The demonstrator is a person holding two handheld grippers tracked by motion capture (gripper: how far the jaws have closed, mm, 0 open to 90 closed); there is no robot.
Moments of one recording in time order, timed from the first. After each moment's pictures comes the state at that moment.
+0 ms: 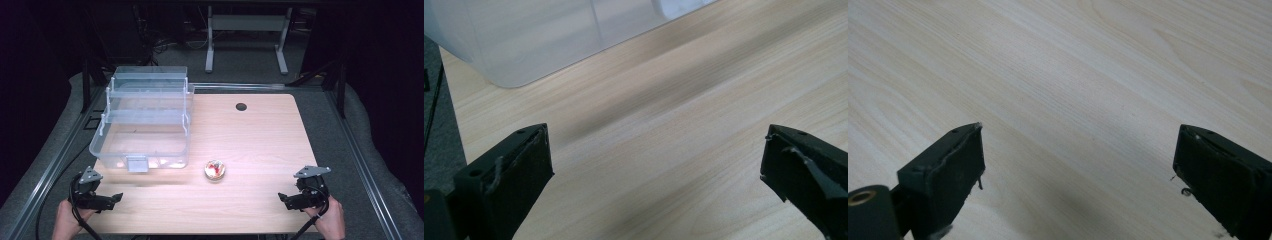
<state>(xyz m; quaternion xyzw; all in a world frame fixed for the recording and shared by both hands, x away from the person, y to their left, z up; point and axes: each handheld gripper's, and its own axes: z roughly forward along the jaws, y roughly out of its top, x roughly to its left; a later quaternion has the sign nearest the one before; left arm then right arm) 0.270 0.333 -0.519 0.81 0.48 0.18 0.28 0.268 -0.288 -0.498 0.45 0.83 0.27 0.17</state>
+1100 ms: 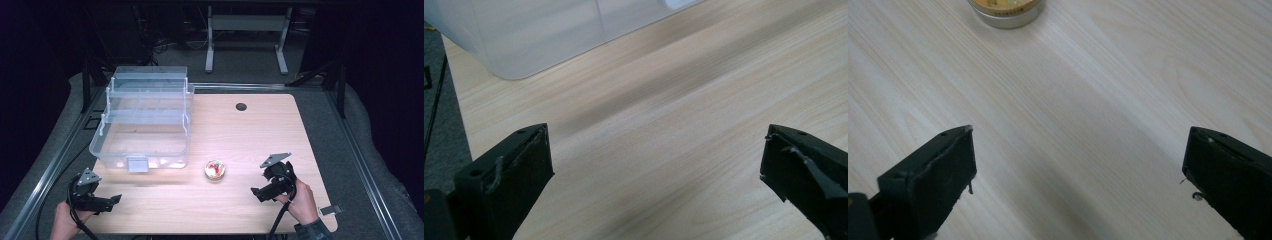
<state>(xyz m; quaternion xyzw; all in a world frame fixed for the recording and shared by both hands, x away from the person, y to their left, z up) 0.265 0.336 -0.517 0.81 0.48 0.18 0.28 0.307 -0.209 -0.487 0.37 0.88 0.26 0.13</state>
